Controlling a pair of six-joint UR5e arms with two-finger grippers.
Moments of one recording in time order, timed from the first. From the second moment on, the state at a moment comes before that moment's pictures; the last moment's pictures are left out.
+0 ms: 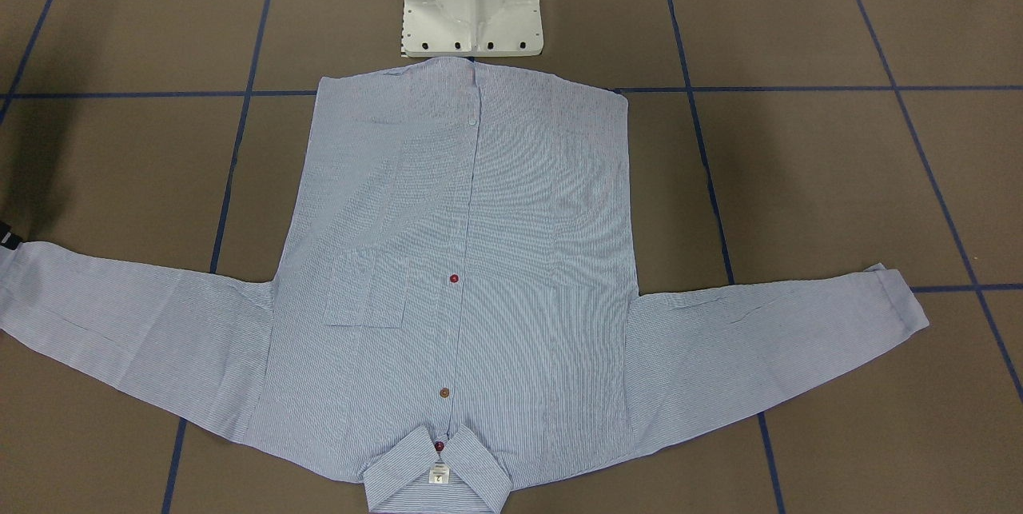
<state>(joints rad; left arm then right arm) -1.52 -1.70 -1.59 -1.87 -2.34 -0.27 1.18 -1.60 1.36 -0.90 2.34 0.90</state>
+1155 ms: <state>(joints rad) -1.52 -1.70 -1.58 -1.91 -2.34 -0.26 1.17 -1.57 1.35 -0.90 2.34 0.89</state>
